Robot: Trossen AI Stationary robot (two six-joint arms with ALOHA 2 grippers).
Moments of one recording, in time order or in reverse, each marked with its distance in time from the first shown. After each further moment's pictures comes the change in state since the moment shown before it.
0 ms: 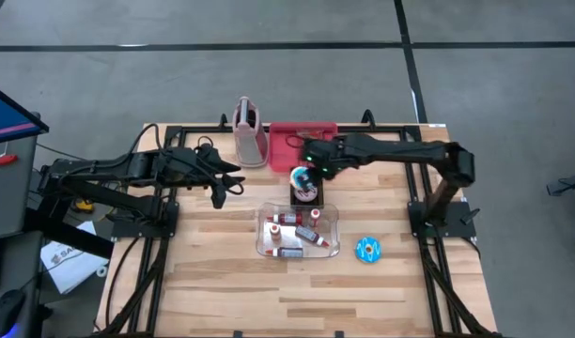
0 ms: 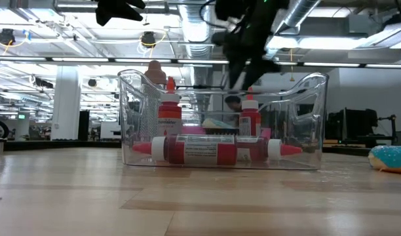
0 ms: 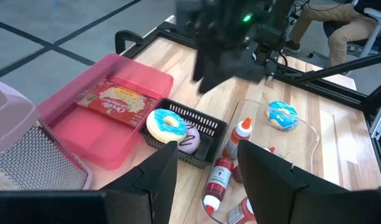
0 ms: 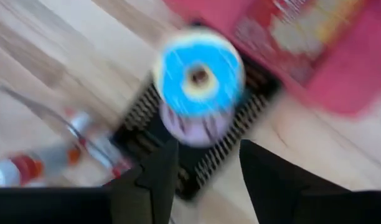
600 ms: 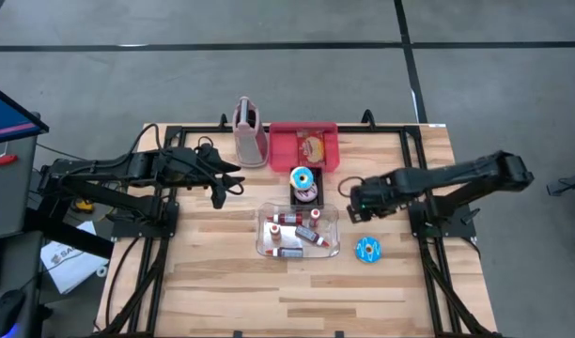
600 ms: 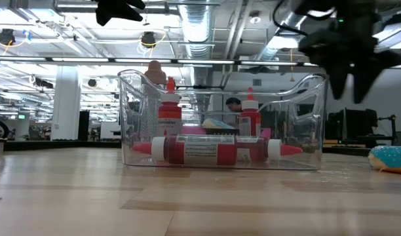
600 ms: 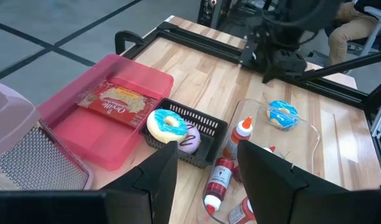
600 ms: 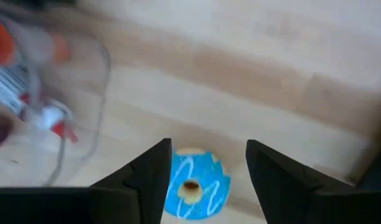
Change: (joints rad) left arm 0.000 0.000 0.000 -0.001 0.000 0.008; right arm 0.281 -0.474 -0.567 -0.147 -0.078 0.638
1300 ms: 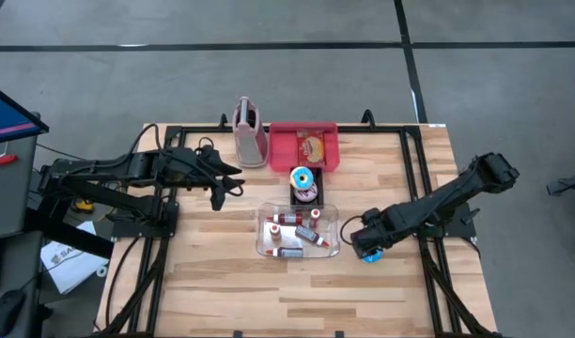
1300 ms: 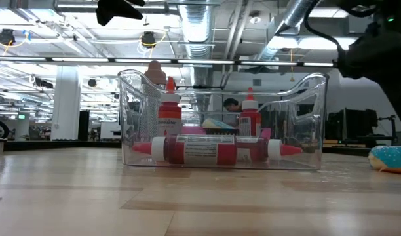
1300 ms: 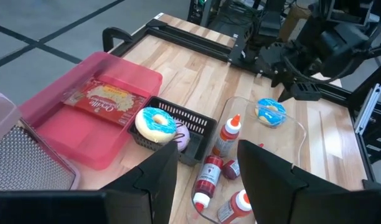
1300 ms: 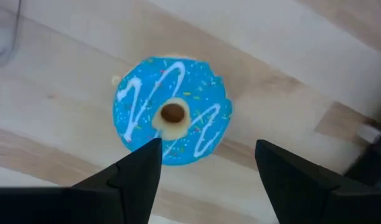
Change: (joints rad) left arm -0.003 0.000 0.000 0.005 0.043 -0.011; right arm 0.338 0.155 -0.054 0.058 -0.086 0.200
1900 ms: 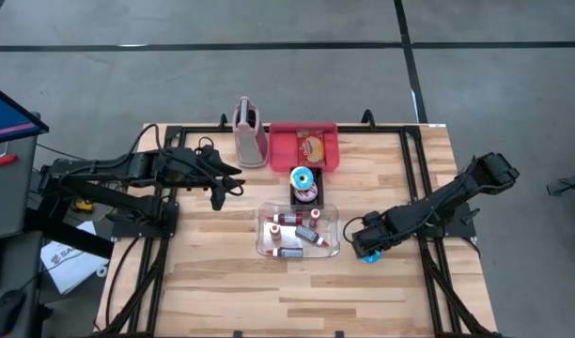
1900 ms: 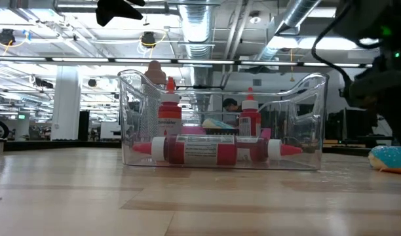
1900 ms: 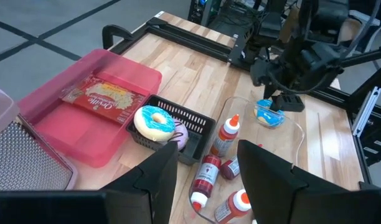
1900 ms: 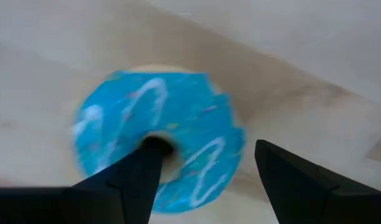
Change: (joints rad) left arm 0.000 0.000 0.000 -0.001 0.002 -0.020; right arm -0.002 -0.002 -0.206 0.281 -0.039 0.054
